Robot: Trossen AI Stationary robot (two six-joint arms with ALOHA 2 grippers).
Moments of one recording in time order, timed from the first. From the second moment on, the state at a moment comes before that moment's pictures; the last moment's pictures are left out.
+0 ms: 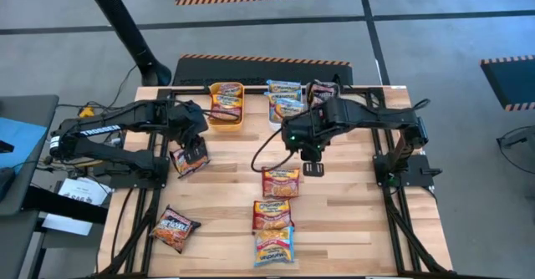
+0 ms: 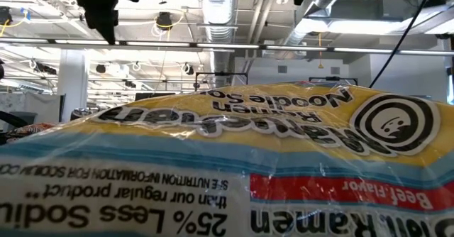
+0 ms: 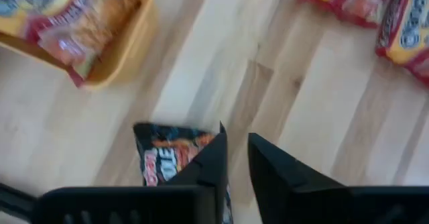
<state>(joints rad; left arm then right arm) 0.20 1.06 1.13 -1.16 -0.06 -0.24 0.05 1.80 2.04 -1.57 -0.01 0.08</state>
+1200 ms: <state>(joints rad) 0.12 1.04 0.81 -1.14 -0.04 -0.53 0.13 1.59 1.44 -1.14 0.11 0.29</state>
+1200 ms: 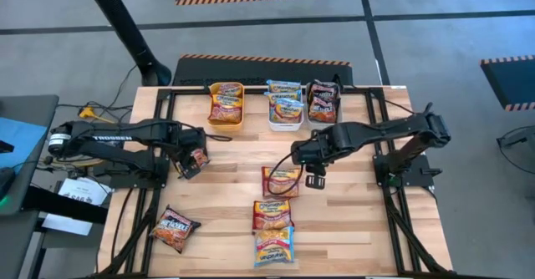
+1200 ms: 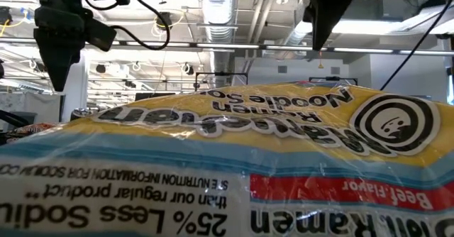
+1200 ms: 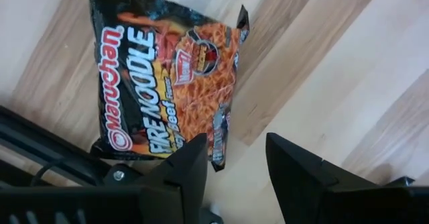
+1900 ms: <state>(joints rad) 0.12 1.04 0.81 -1.09 -0.03 -0.53 0.11 1.58 1.24 -0.72 0.07 0.12</state>
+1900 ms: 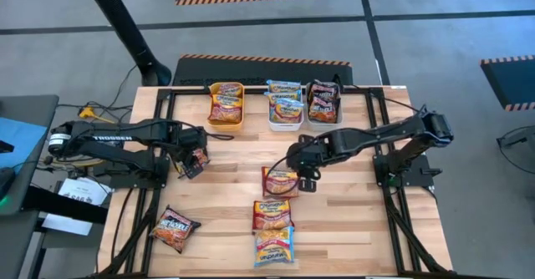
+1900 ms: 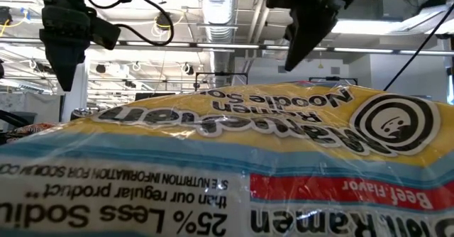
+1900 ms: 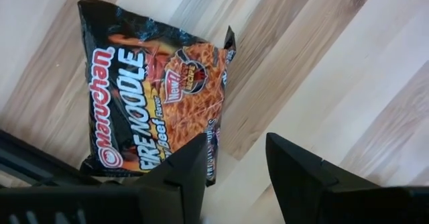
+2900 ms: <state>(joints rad) 0.12 1.04 0.81 -1.07 -0.02 -0.51 0.06 1.91 1.25 -0.55 0.03 0.08</state>
